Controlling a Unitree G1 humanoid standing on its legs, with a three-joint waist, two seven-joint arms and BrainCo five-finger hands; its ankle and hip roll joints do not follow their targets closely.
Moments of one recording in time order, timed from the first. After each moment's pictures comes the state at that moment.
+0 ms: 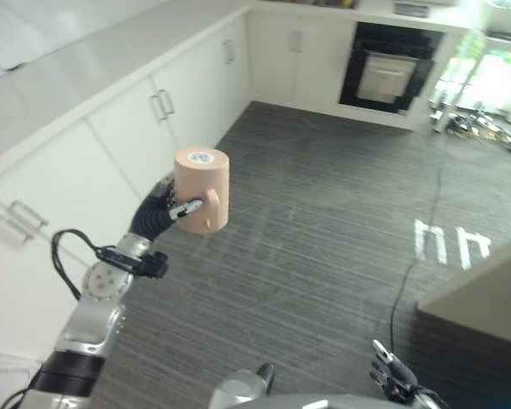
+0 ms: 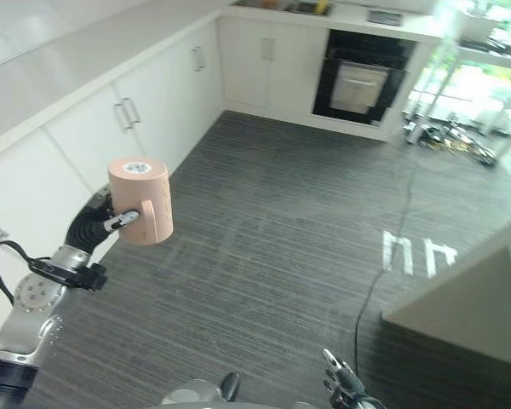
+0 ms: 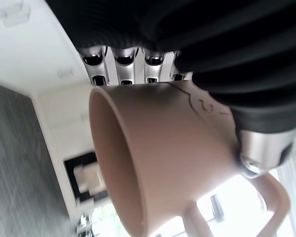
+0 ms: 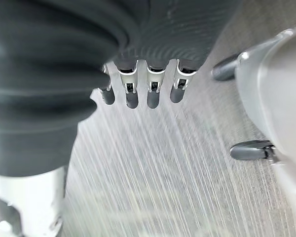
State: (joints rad) left arm 0.00 0.64 0.00 -0.08 -0.39 -0.26 -0.16; right arm -0.01 -0.22 0.03 1.17 0.75 -0.08 0.19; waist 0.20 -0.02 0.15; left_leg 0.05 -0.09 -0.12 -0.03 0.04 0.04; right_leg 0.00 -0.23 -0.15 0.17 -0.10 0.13
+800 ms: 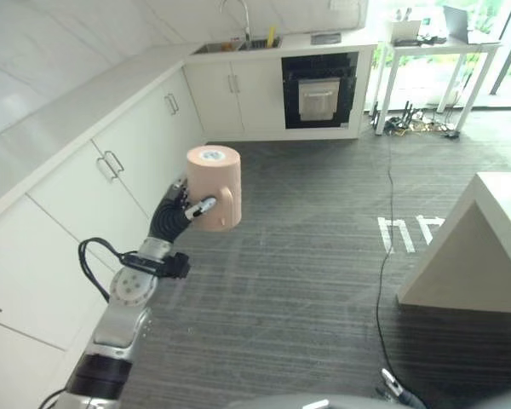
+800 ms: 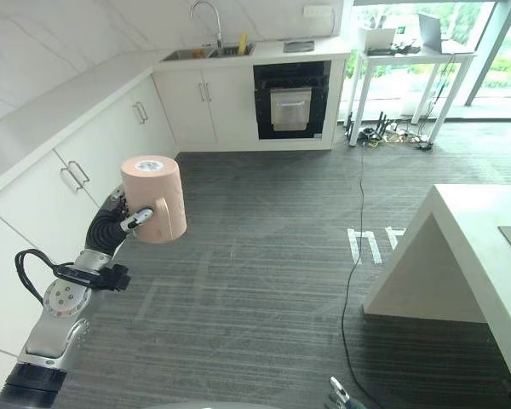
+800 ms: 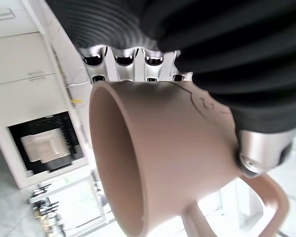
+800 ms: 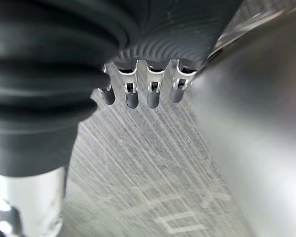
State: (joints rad) left arm -0.03 0.51 -0.04 -0.12 -0.33 -0.25 -0.04; right arm 0.11 -0.28 0.03 1.23 0.75 0.06 0.40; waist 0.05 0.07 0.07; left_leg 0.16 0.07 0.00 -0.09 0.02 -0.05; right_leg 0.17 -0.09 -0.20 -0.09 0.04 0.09
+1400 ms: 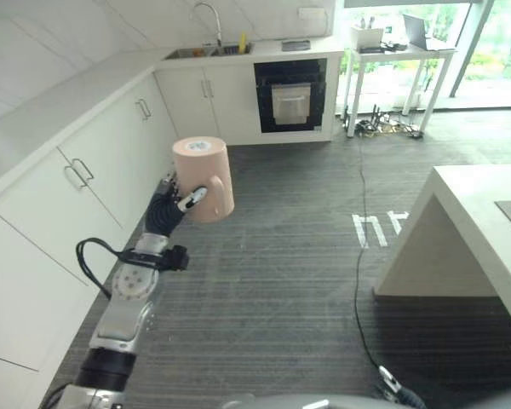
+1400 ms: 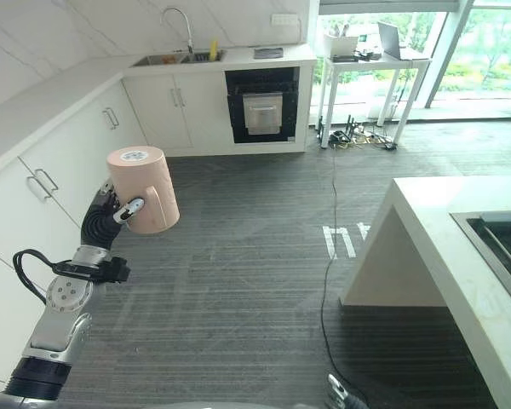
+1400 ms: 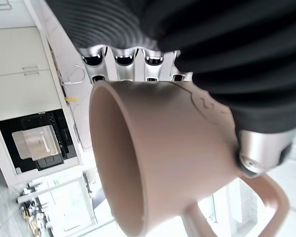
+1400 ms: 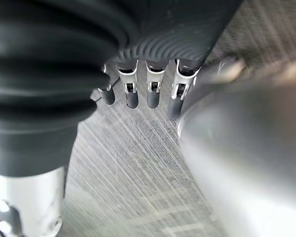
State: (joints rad) left arm -0.07 0.53 -0.03 -0.03 -0.33 -0.27 0.02; right arm 0.00 -0.30 0.05 1.26 0.69 0.08 0.40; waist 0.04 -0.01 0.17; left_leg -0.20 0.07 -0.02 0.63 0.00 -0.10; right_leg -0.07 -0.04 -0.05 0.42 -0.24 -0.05
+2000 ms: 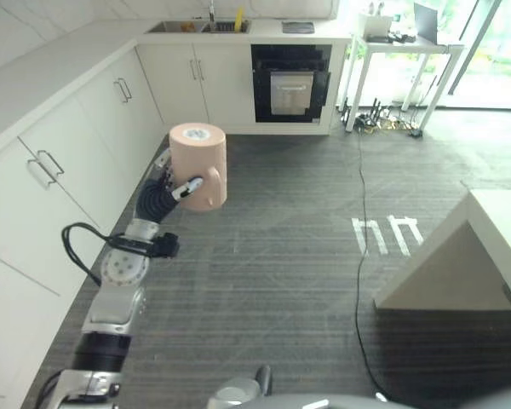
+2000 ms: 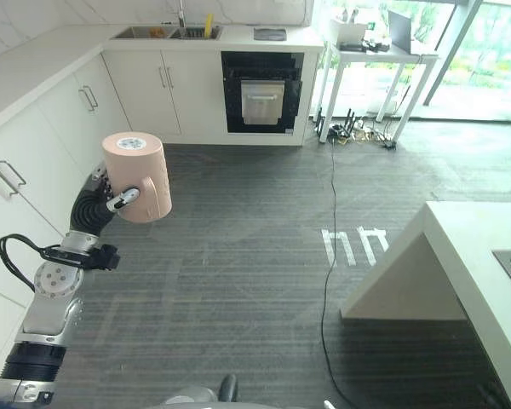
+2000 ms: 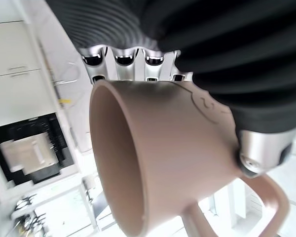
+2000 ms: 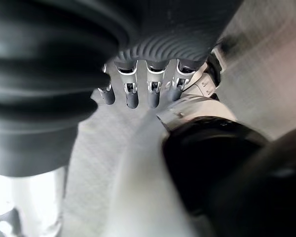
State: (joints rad) left arm -0.18 0.57 0.04 0.00 -0.25 -0.29 -0.08; right arm 0.15 -0.21 0.02 1.23 0.74 0.05 0.38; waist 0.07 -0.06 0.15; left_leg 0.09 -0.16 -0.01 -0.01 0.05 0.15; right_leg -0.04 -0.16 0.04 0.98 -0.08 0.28
